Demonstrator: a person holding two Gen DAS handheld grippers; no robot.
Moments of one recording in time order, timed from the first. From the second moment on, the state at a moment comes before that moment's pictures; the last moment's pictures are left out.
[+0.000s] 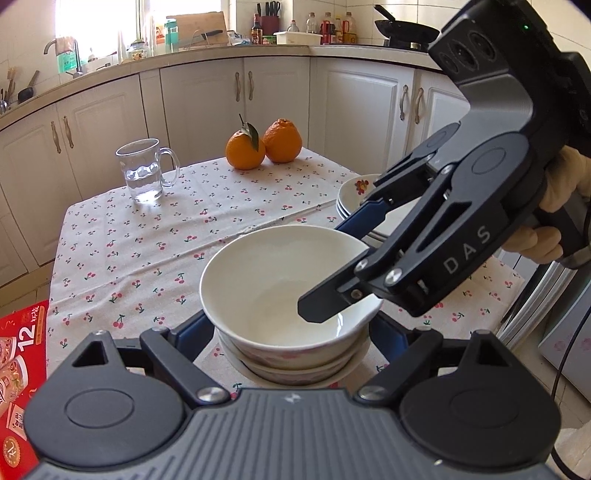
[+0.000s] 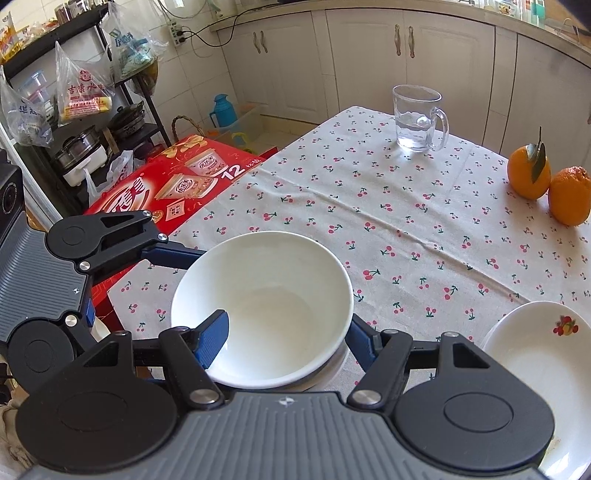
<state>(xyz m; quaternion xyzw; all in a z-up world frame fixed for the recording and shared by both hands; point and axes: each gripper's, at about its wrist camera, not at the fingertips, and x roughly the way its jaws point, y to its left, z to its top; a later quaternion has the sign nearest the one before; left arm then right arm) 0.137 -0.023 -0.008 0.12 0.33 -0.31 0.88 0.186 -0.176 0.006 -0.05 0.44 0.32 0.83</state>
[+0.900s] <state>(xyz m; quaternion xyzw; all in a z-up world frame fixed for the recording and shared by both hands) 0.114 0.004 -0.001 0.18 0.32 -0.35 0.86 0.124 -0.184 0.010 -0.14 0.36 0.33 0.86</state>
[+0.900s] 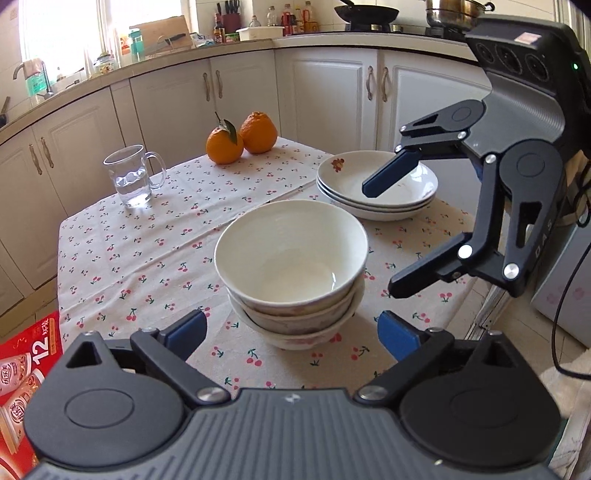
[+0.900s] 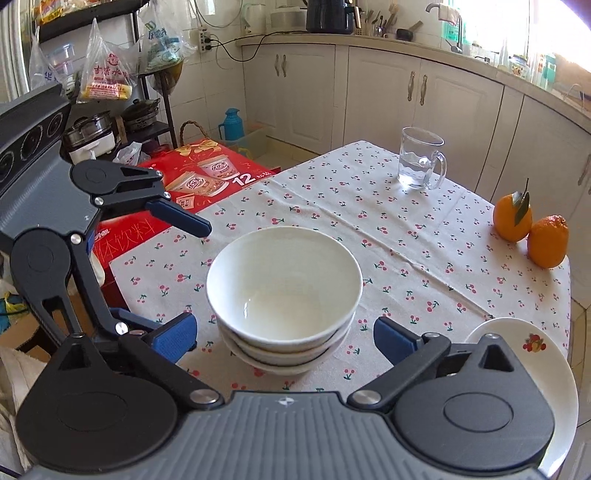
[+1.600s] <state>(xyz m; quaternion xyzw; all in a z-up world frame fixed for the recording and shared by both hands) 0.172 -0.003 -0.044 0.26 0.34 -0.47 0.77 0.147 -0.169 -0.054 -0.22 0.38 0.36 0.82</state>
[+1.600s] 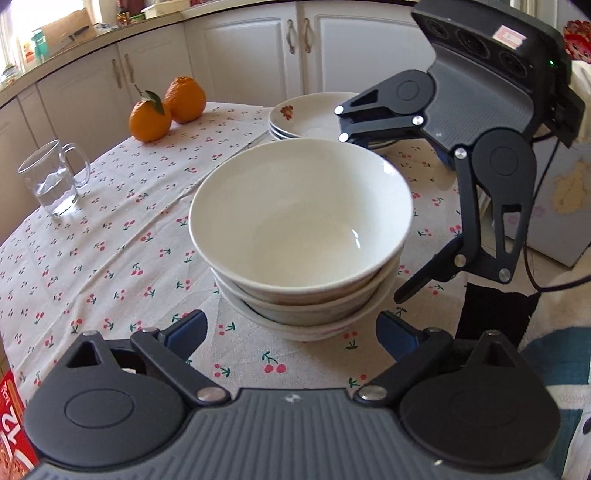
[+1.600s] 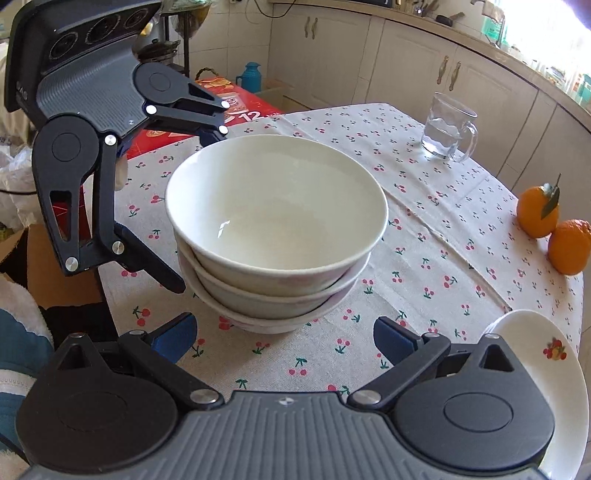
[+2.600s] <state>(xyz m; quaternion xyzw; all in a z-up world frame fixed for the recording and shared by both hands) 0.198 -0.009 -0.055 0.26 0.36 -0.56 0.70 0.178 -0.165 -0.055 -0.21 0.41 0.44 0.77</state>
